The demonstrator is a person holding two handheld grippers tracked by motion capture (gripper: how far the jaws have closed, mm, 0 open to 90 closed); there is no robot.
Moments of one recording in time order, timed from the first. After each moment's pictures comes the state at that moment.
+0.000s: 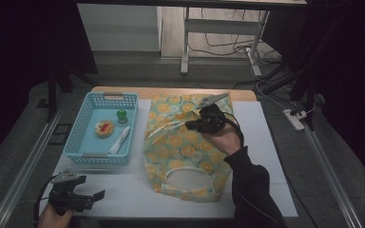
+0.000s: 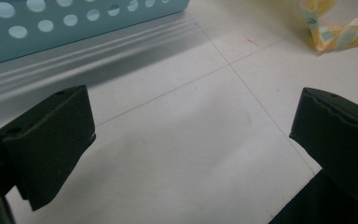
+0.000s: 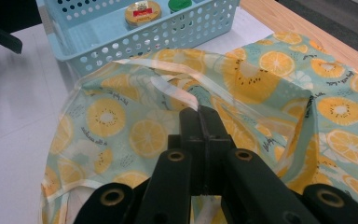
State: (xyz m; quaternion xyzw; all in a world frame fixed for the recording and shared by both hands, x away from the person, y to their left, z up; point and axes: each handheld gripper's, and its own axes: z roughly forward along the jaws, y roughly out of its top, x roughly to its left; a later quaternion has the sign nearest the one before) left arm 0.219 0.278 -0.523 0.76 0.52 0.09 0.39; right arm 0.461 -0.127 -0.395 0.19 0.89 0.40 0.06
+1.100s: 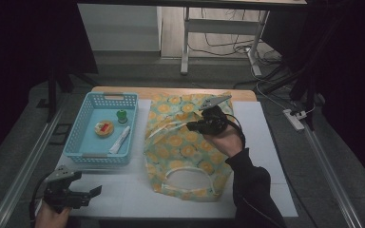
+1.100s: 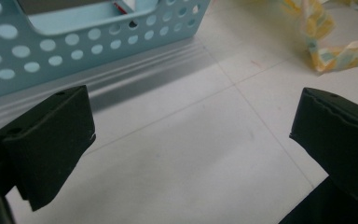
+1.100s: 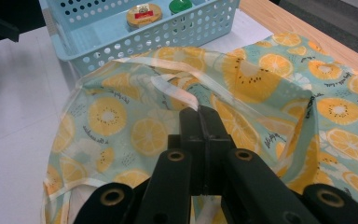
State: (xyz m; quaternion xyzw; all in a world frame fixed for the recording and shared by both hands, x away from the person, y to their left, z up) left arm 0.218 0.285 -0.507 0.75 0.52 0.12 0.40; right arm 0.457 -0.133 -0.396 0.19 0.89 0.41 0.06
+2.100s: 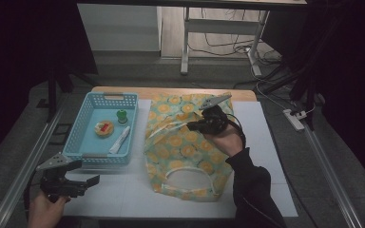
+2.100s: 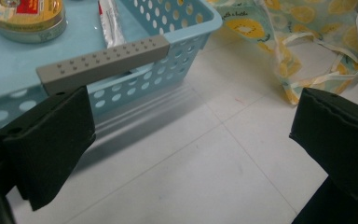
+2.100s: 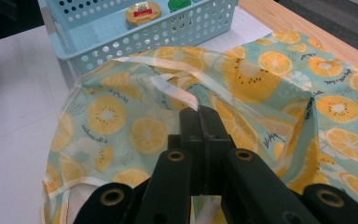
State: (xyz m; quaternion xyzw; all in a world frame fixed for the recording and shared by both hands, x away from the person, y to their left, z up) left arm 0.239 0.294 -0.484 0.75 0.49 0.12 0.44; right arm 0.460 -0.134 -0.397 0.19 0.89 0.41 0.06
